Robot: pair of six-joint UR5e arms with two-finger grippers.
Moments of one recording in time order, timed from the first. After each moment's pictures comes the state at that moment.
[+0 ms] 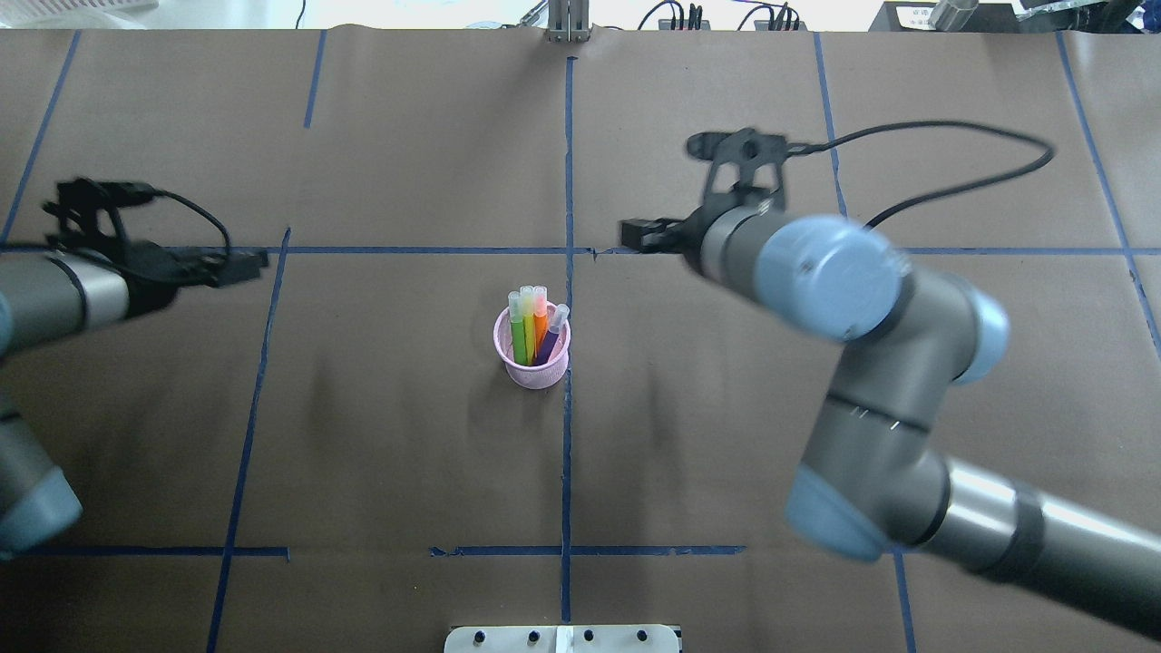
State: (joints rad) left arm -0.80 -1.59 -1.80 -2.44 -1.67 -1.02; right arm 0.62 -1.12 1.86 -1.26 1.52 1.13
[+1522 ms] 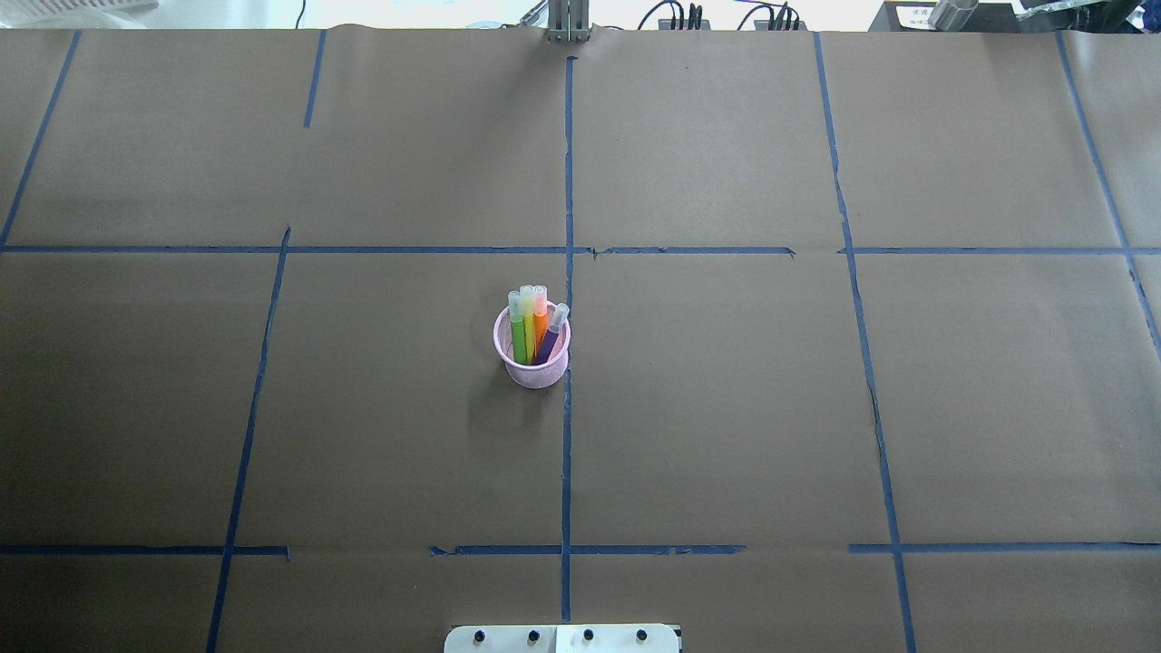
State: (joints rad) left arm -1.64 -1.51 -1.73 -1.43 -2.29 0.26; right arm 1.58 -1.53 1.52 -1.46 2.35 0.06
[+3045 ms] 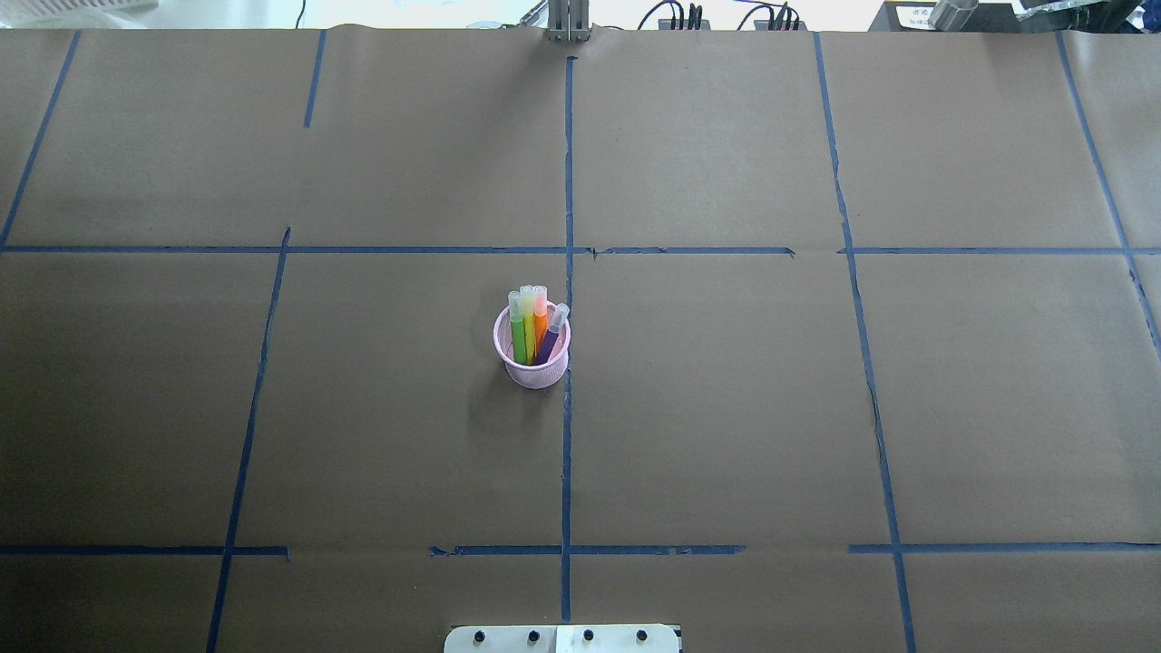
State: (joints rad) left arm -1.62 -1.46 -1.72 -1.41 -2.33 0.28; right arm 1.59 -1.62 1.52 -1.58 2.36 -0.27
